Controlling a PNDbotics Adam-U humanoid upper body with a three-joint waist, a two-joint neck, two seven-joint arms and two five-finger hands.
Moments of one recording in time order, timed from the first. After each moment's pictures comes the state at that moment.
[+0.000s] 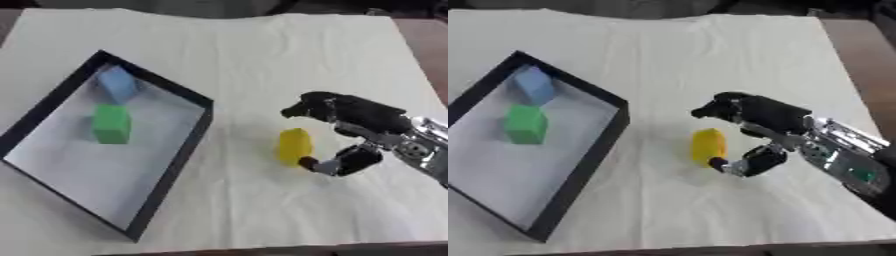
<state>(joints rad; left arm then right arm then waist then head) -0.70 0.90 -0.02 -1.57 0.34 0.02 0.39 0.26 -0.98 0.07 -1.99 0.51 -0.32 0.08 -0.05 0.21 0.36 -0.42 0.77</state>
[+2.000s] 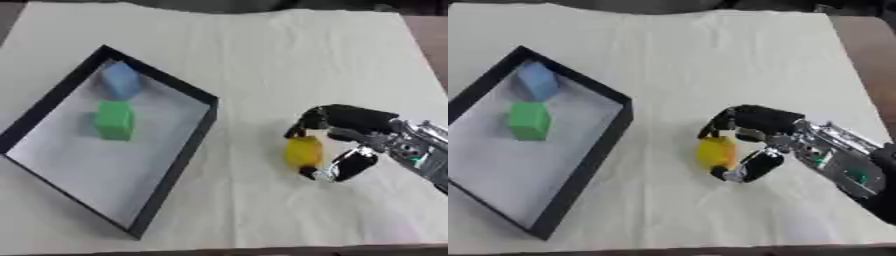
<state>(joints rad) -0.70 0.90 -0.02 -1.57 0.34 0.02 0.38 0.21 -0.96 0.10 -1.99 0.48 -0.20 0.22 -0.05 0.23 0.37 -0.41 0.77</state>
